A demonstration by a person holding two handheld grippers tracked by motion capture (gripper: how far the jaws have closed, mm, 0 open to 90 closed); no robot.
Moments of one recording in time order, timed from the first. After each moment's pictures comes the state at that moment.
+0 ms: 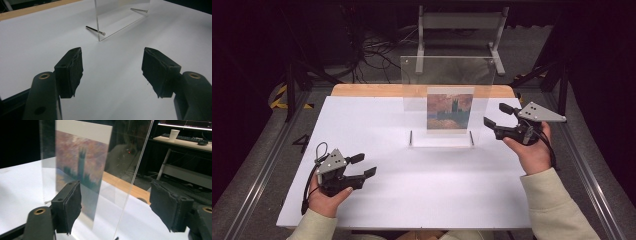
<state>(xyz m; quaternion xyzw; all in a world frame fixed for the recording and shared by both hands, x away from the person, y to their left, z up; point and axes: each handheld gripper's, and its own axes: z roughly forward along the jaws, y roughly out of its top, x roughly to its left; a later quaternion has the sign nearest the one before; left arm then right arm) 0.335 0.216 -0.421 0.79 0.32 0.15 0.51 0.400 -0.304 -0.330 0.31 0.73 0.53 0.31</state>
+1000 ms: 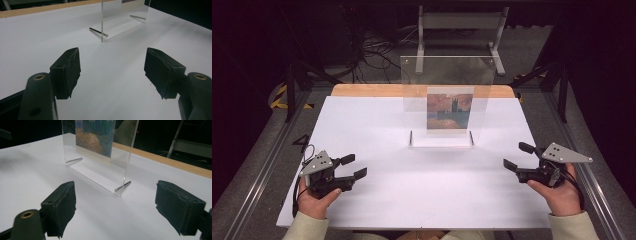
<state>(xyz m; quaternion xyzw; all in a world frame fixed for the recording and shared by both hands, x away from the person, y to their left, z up) 0.332 0.242 -0.427 0.76 0.33 0.14 0.54 0.322 -0.356 -0.385 0.34 0.75 0.51 0.25</state>
